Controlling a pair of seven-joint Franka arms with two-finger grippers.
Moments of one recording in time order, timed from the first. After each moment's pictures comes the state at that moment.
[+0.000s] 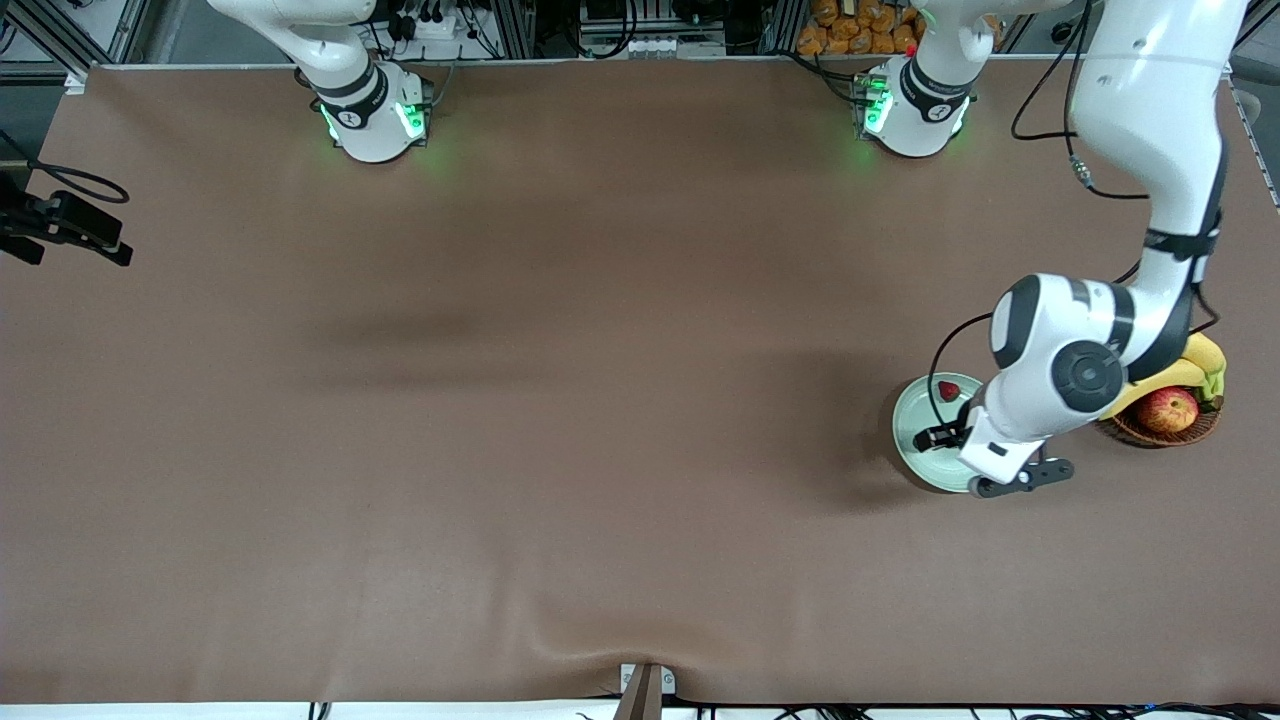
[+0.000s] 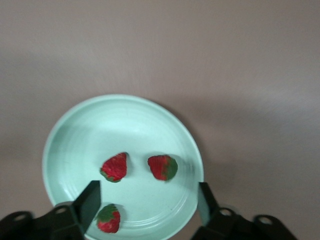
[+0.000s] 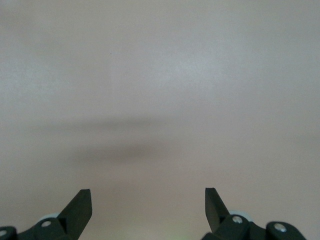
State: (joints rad) left arm 0.01 0.49 -0.16 -1.74 0.16 2.22 -0.45; right arm -0.08 -0.06 -0.02 -1.63 -0.01 1.55 -0.07
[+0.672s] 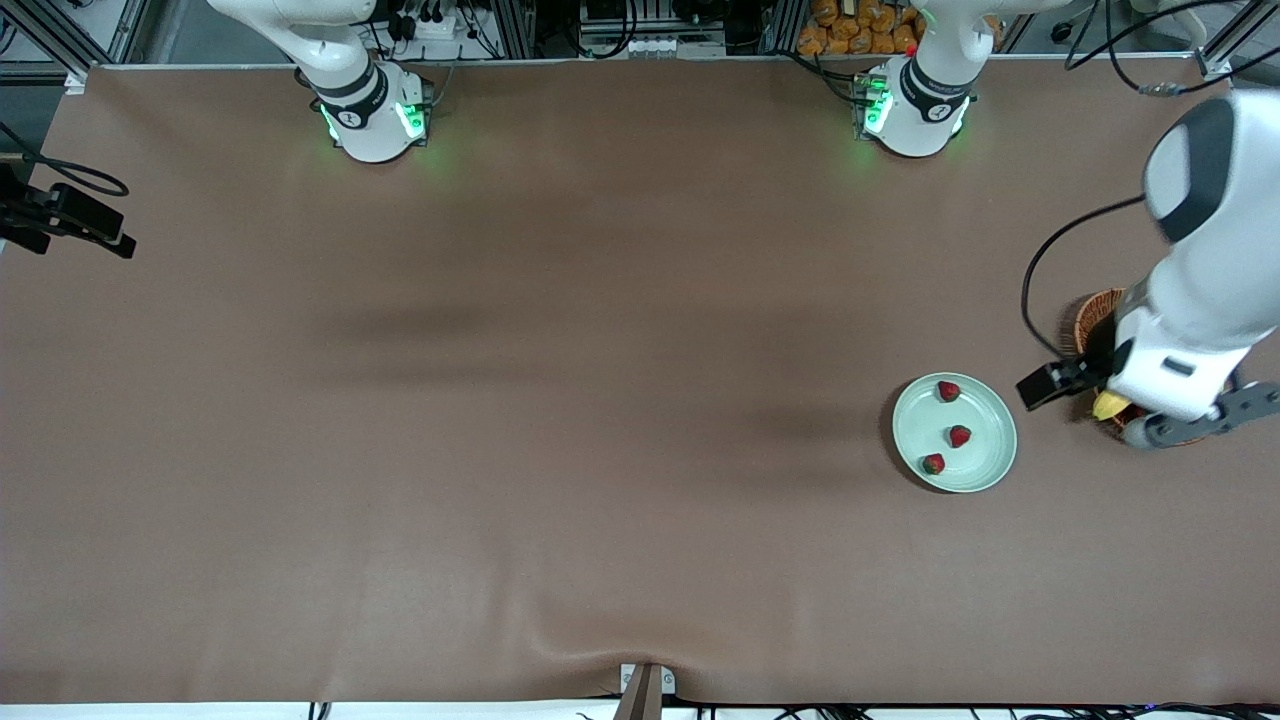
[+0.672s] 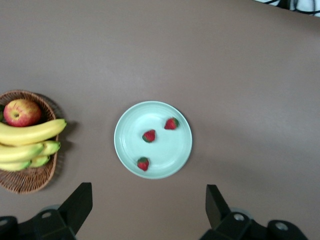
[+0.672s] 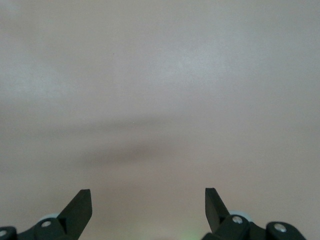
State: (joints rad) left arm 0.01 0.24 -0.16 -1.45 0.10 1.74 -0.44; right arm -0.08 -0.06 -0.02 -1.61 0.02 1.52 0.01
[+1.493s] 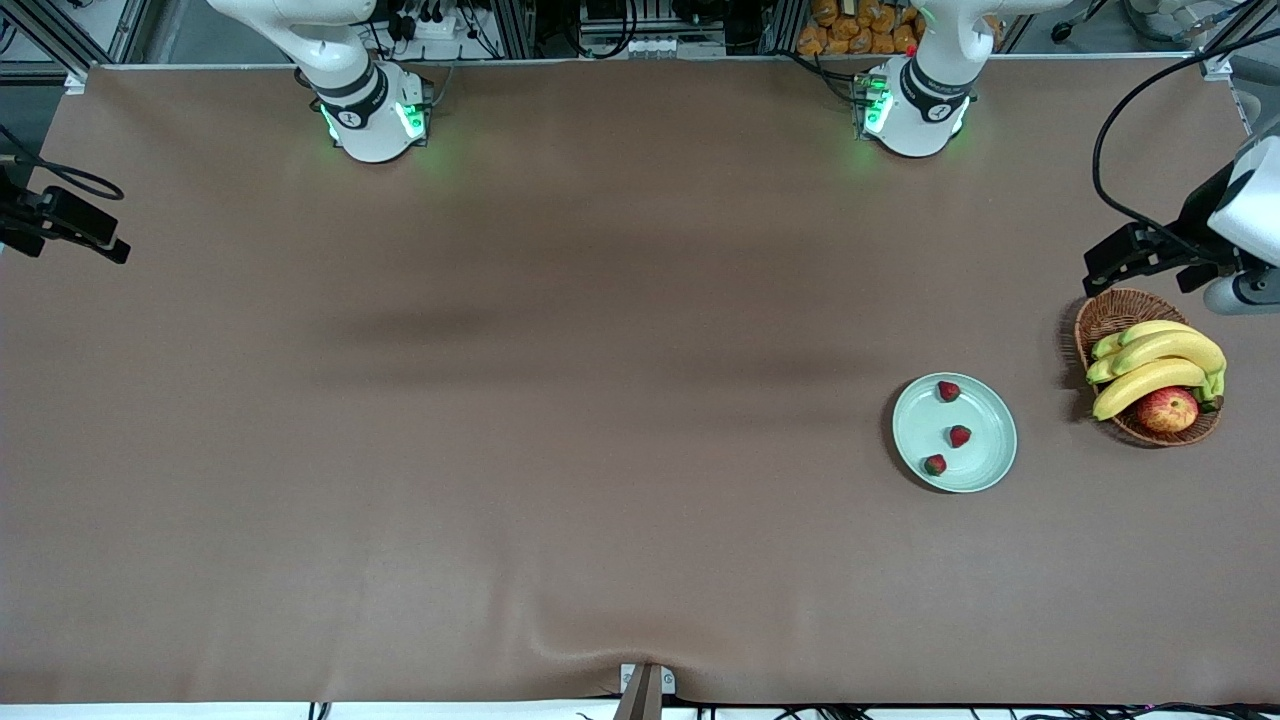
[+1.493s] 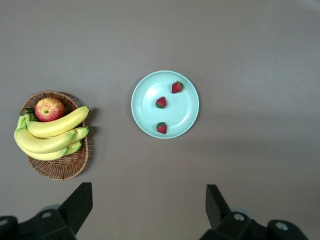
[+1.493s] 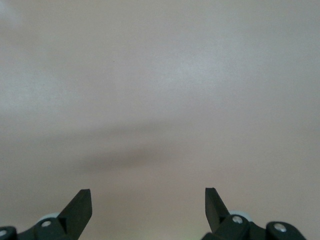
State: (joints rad) left arm -0.01 0.03 -0.07 -1.54 0.03 1.59 -0.11; right arm -0.08 -0.06 -0.02 -1.61 0.02 1.54 0.01
